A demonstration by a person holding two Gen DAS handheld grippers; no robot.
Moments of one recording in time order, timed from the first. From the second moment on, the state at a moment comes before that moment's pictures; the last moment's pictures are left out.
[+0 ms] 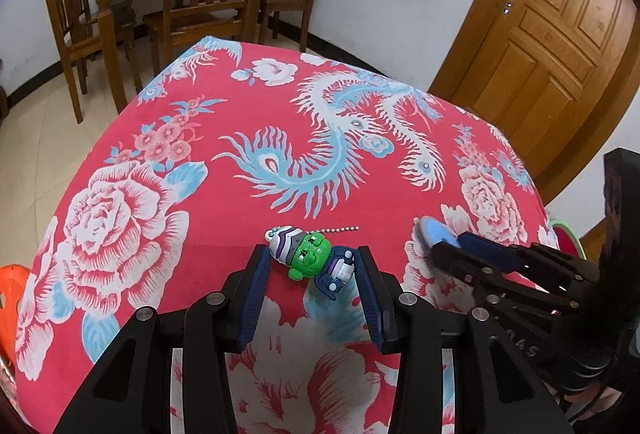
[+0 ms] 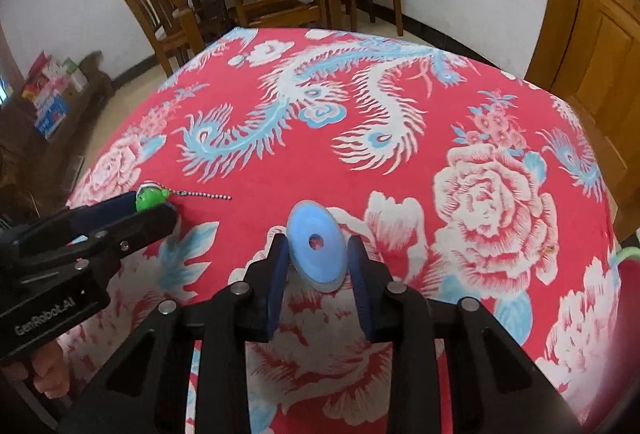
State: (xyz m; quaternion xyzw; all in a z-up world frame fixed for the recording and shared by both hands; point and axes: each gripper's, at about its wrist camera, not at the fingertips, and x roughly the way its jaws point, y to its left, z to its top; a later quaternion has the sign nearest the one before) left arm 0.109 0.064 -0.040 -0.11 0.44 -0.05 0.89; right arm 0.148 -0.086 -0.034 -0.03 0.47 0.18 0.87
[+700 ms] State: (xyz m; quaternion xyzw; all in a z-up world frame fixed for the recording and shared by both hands) left arm 0.100 0.005 0.000 -0.07 0.41 -0.11 0.90; right arm 0.090 -0.184 0.017 0.07 0.41 0.12 0.90
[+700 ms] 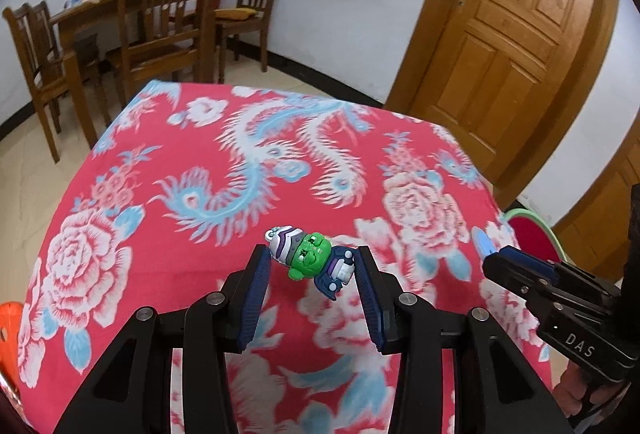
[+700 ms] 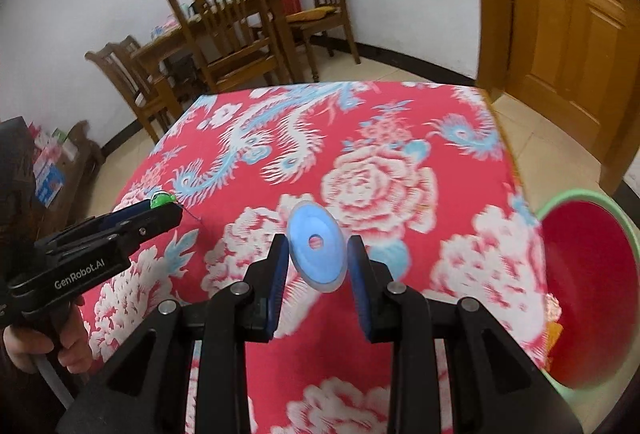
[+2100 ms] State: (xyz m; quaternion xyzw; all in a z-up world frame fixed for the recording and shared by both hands) left arm 0.112 -0.197 0.040 -0.02 0.40 -0.26 0.88; right arm 0.014 -0.412 0.012 0.18 0.38 -0.07 0.91
